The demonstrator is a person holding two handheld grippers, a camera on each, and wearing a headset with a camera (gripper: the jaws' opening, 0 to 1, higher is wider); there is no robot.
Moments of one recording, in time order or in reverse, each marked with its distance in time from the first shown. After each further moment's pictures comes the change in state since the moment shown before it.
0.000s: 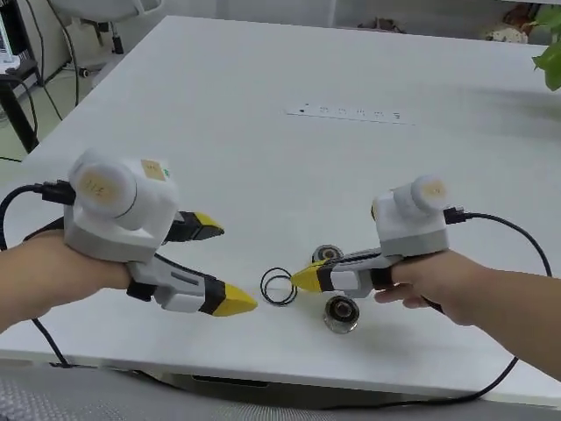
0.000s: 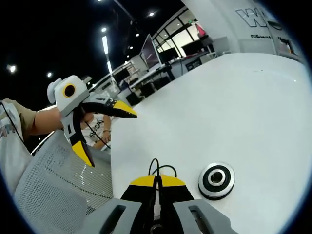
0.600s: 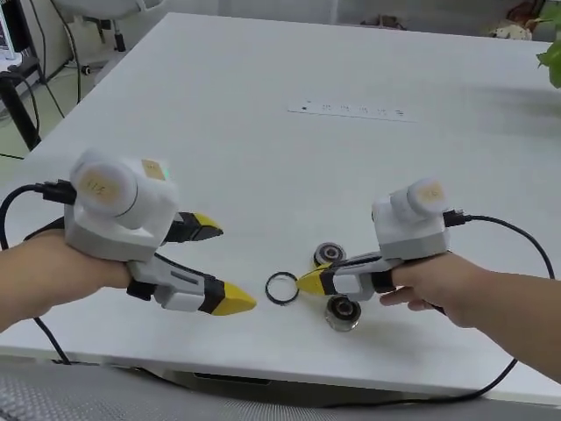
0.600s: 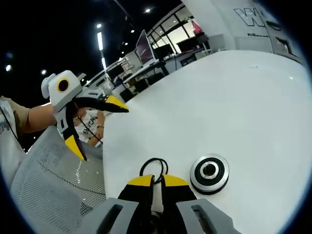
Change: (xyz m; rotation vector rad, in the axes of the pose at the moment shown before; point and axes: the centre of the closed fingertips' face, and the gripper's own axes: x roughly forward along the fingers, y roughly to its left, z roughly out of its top) left arm 0.001 0.002 -0.004 -0.013 0.010 0.003; right arm 0.000 -0.011 -0.010 0.001 0.028 -0.053
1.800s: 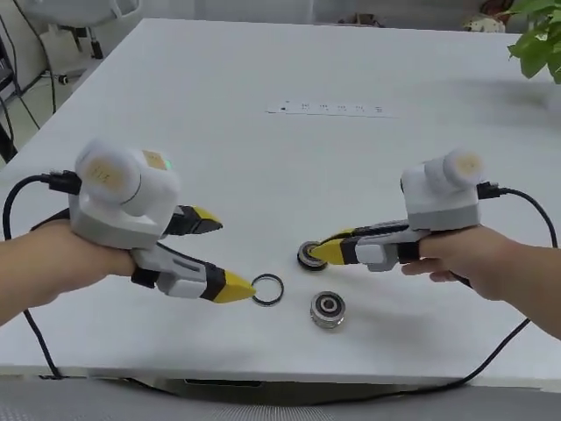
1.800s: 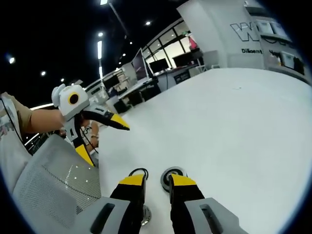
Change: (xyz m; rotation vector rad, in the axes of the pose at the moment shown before) left arm 0.020 0.006 0.020 0.020 0.012 -0.026; right arm -0.060 -0.025 0.029 -0.047 -0.122 -0.085
